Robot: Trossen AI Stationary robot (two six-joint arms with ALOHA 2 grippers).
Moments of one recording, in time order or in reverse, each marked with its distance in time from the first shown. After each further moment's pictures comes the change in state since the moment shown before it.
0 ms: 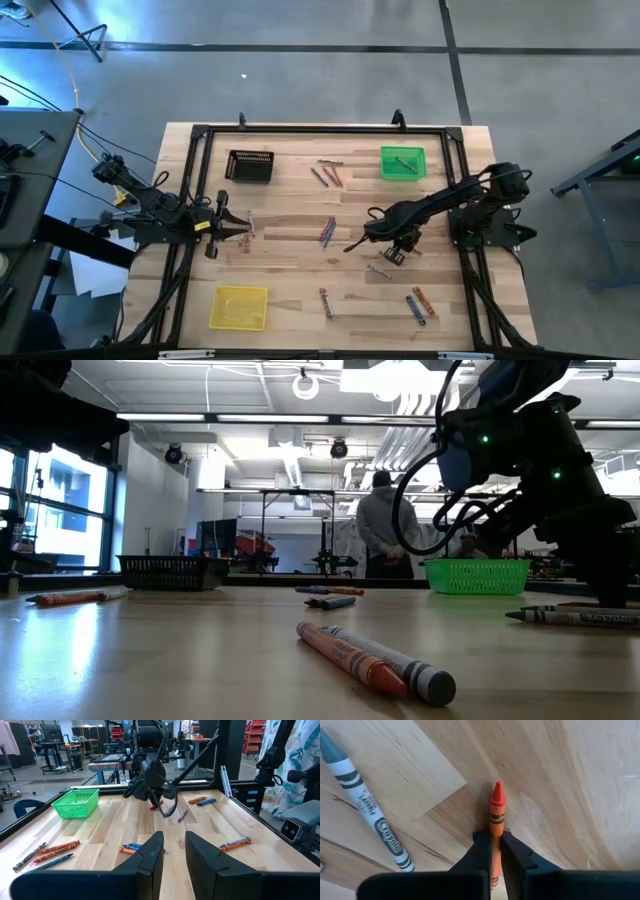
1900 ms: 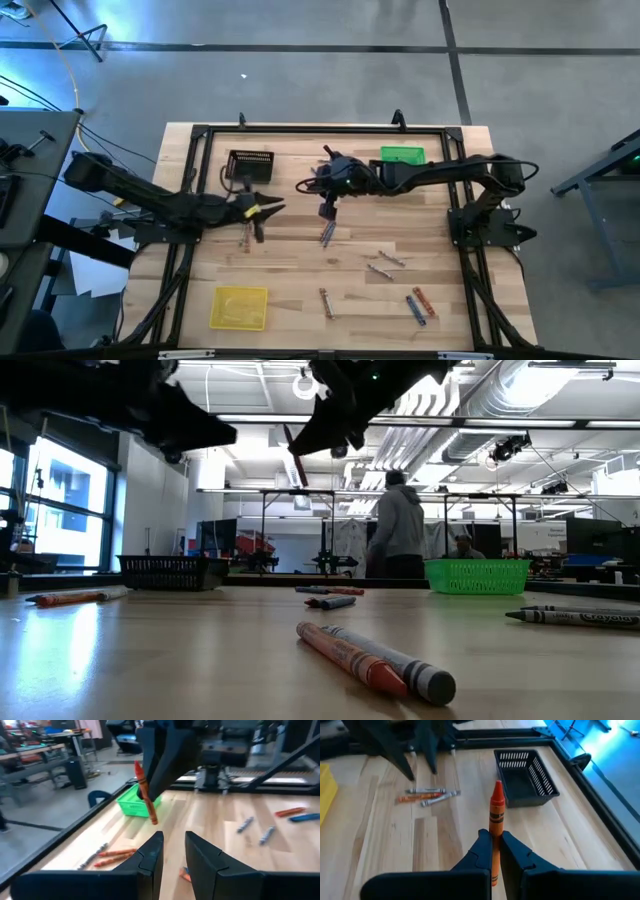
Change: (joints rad) left arm 0.346 0.913 0.271 0.556 -0.037 0.000; right arm -0.227 -0.012 0.419 0.821 0.270 -0.782
